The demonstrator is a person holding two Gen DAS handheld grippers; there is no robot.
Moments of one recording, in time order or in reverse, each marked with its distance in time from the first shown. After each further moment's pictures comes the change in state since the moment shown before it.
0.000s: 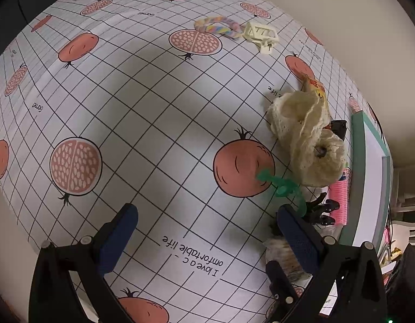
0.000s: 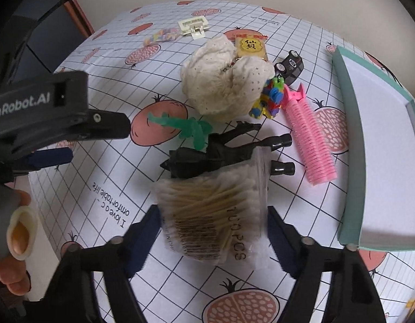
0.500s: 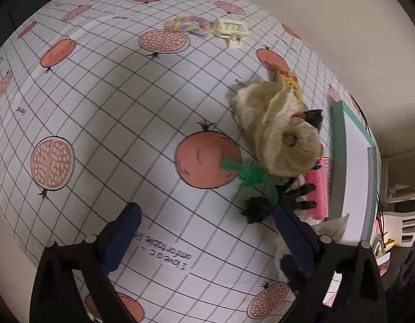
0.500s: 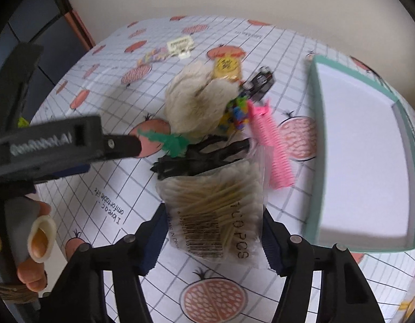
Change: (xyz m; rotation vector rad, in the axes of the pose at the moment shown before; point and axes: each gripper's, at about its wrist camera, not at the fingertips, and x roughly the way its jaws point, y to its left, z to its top) left arm 0.002 -0.033 -0.007 0.046 -0.010 -0.061; right arm -0.041 -0.037 0.005 0.032 -0.061 0.009
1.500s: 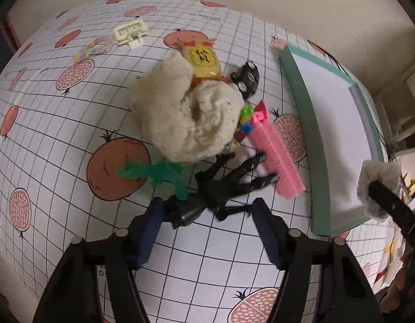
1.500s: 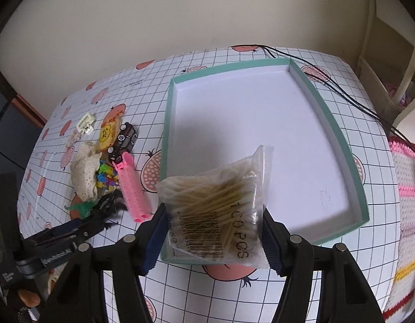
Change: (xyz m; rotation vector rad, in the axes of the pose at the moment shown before) left arm 0.028 -0.090 -0.026 0.342 -0.023 0.064; right arm -0.051 -0.149 -0.013 0.370 -0.111 -0.091
